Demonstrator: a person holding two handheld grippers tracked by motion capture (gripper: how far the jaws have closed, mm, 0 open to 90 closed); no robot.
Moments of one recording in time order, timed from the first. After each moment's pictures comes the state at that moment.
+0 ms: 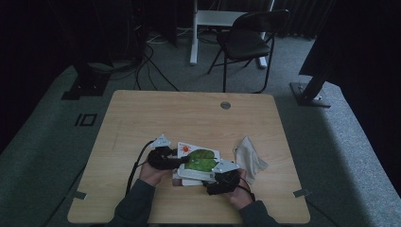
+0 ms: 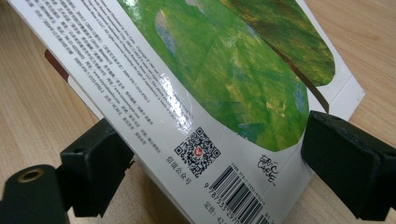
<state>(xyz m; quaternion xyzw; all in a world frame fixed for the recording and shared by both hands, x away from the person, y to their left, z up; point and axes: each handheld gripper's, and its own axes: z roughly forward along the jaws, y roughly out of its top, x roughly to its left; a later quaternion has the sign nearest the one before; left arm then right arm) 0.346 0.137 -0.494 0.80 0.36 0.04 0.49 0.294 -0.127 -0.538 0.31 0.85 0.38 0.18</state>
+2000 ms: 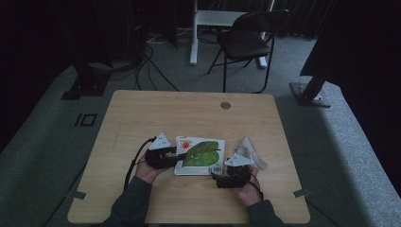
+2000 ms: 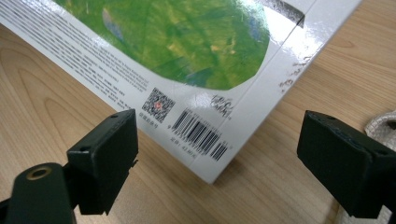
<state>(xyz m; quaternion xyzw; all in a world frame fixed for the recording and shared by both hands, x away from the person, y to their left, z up) 0.341 0.140 -0.479 0.82 0.29 0.10 0.47 0.302 -0.160 -0.526 0.38 0.82 0.40 0.18</state>
